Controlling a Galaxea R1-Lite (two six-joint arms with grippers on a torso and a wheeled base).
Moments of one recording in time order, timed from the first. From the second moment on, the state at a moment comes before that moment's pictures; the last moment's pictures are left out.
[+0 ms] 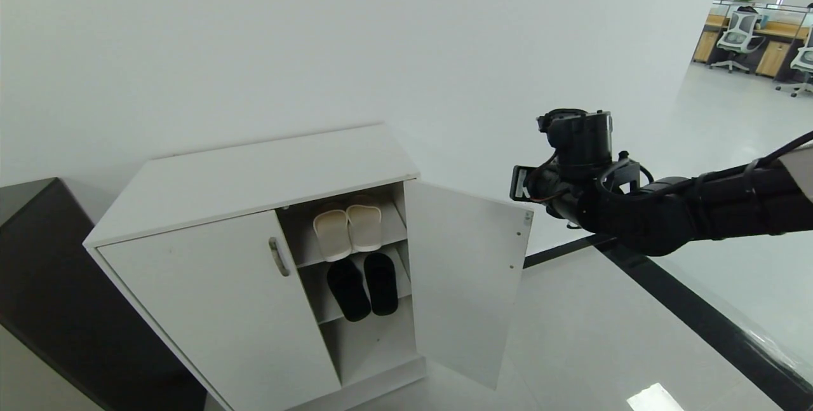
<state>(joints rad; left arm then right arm) 0.00 0.00 0.00 0.00 -0.03 0.00 0.53 2.02 -1.38 -0.37 -0.42 0.27</state>
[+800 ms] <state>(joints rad) 0.00 0.00 0.00 0.00 -0.03 0.00 0.47 2.20 -1.48 -0.37 -0.40 0.27</state>
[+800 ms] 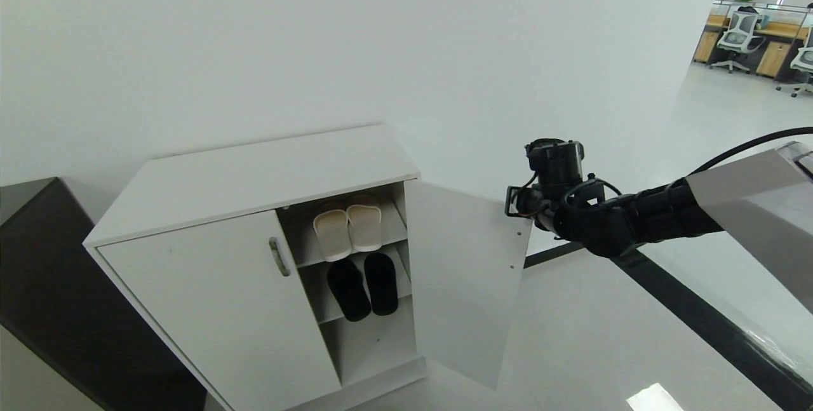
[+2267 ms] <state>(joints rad) 0.00 0.00 0.00 0.00 -0.03 0.00 0.84 2.06 -0.97 -0.74 -0.28 0.27</state>
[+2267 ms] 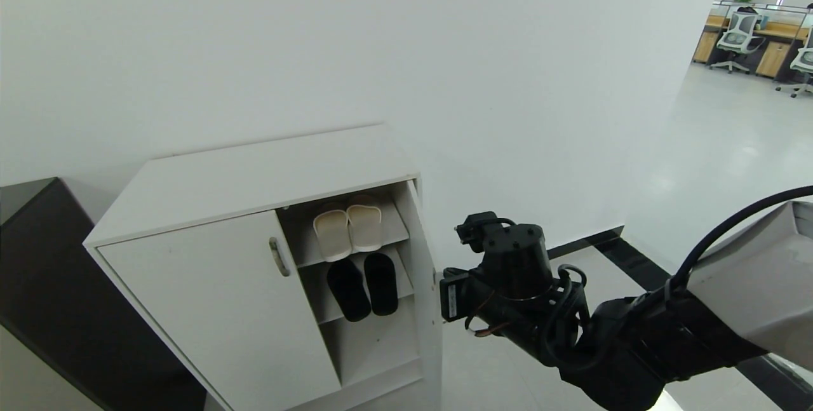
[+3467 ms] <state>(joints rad) 0.00 0.00 0.00 0.00 -0.03 0.00 0.87 1.92 -0.73 -0.99 -0.15 0.12</state>
